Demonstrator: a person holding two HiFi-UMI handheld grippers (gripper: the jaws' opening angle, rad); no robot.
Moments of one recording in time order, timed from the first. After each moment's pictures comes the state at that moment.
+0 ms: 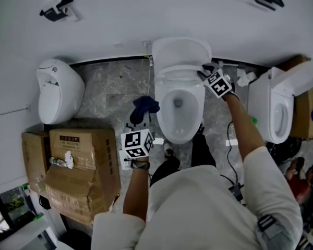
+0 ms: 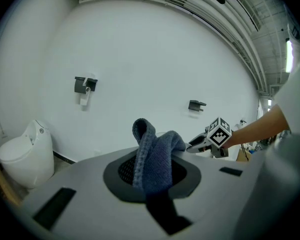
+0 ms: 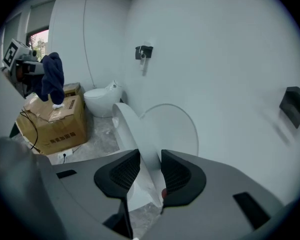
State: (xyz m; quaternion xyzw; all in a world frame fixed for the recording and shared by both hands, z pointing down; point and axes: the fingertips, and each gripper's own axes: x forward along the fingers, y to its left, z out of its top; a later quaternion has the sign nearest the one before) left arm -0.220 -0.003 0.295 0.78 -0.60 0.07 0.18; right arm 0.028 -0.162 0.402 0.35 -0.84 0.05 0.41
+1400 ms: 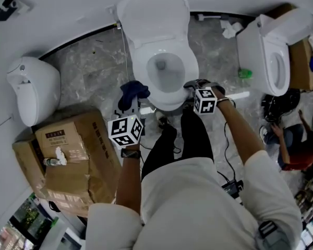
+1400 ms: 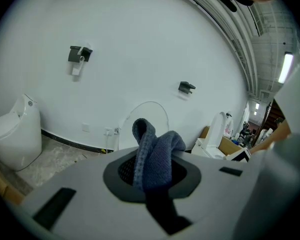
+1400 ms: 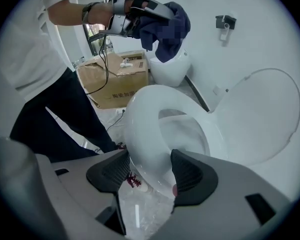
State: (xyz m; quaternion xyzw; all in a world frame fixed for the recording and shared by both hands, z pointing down) left arm -0.190 0.058 0.403 0.80 -0.52 0.11 0.26; right arm 0.002 0.151 0.572 0.02 -0.84 0.03 0.54
